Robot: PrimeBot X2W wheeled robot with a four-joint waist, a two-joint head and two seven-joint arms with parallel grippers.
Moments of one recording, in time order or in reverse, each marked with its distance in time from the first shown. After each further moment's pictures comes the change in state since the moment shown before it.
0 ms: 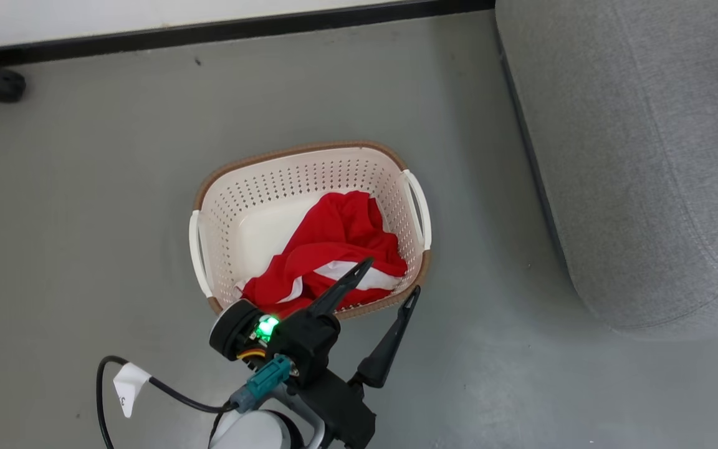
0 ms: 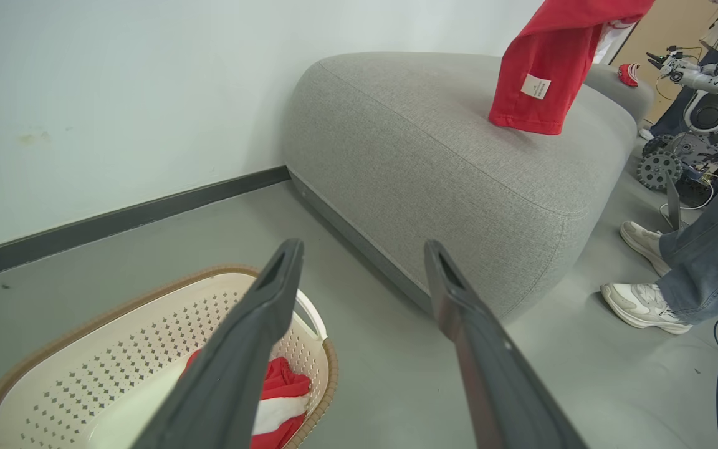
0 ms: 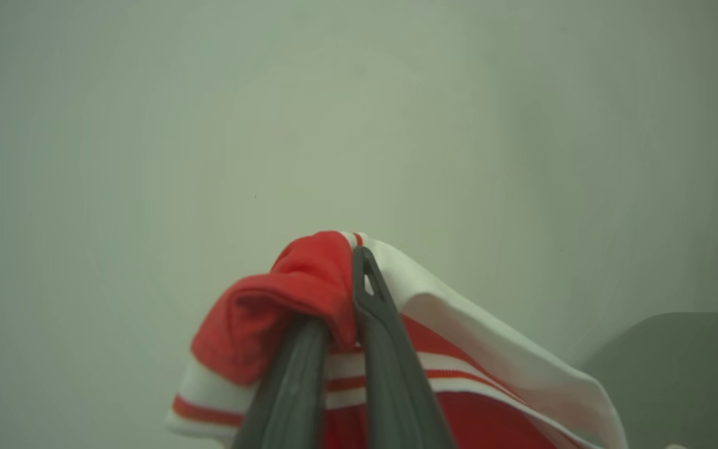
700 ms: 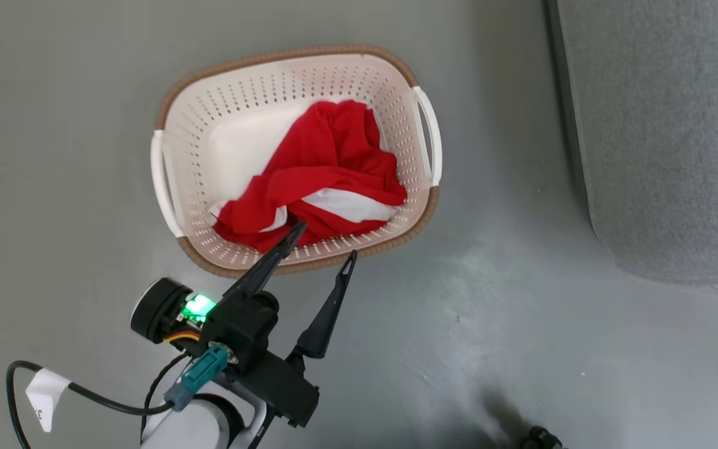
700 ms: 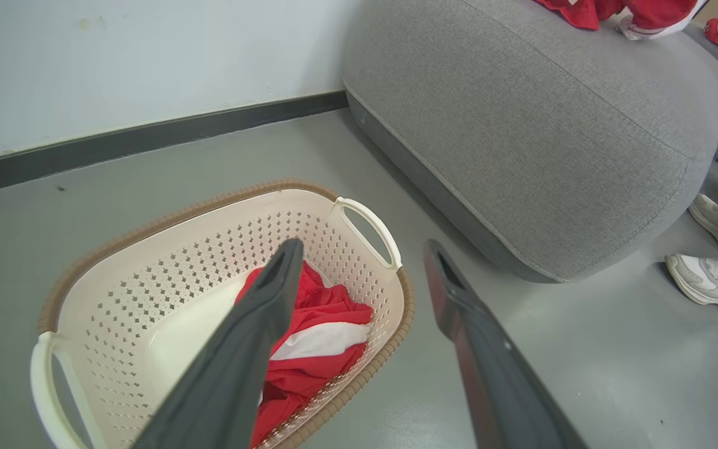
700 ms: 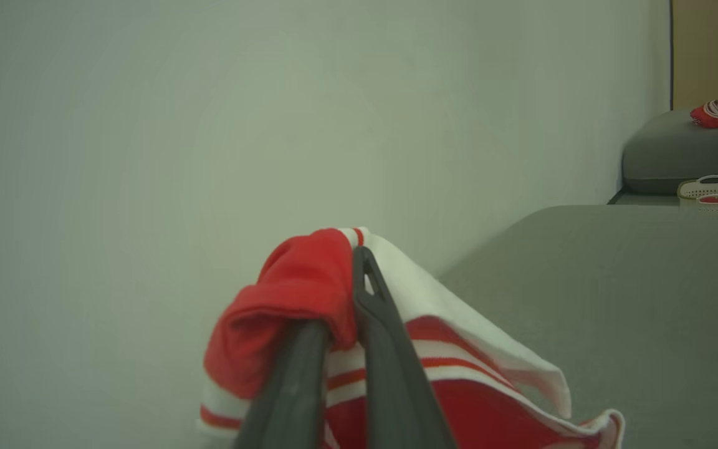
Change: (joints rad) left arm 0.004 0.132 0.089 -0.168 0.050 0.055 0.075; right arm -0.049 -0.066 -0.064 0.223 0.021 0.000 0.000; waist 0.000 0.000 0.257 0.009
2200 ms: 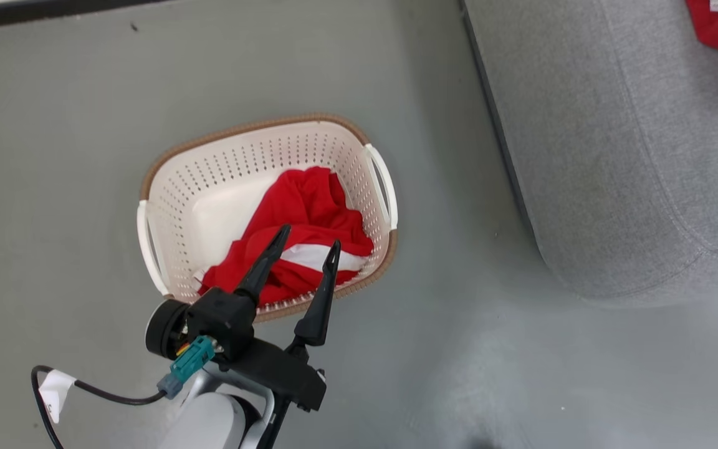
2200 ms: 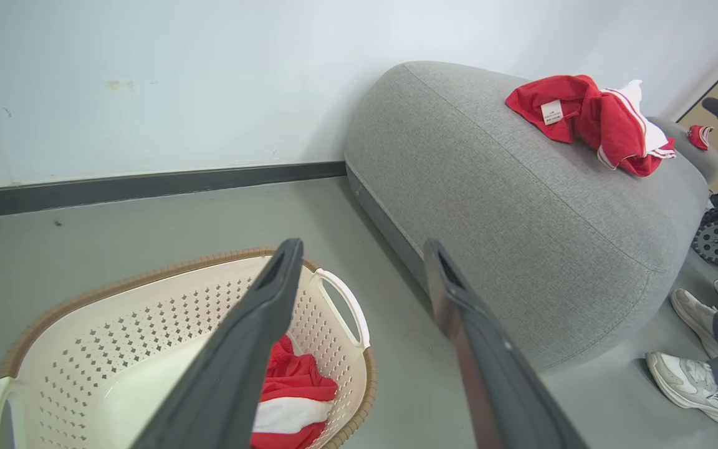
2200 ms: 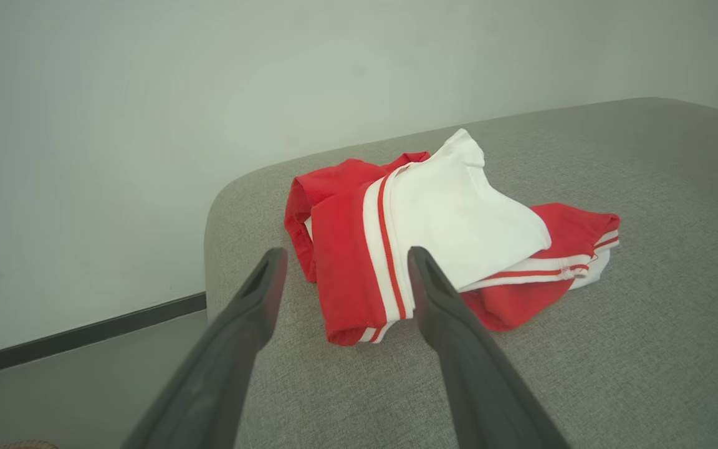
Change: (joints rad) left arm 0.006 -0.124 0.063 0.191 -0.099 0.034 -0.147; right arm 0.635 0.261 0.236 -0.363 -0.104 0.000 0.000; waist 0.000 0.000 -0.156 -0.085
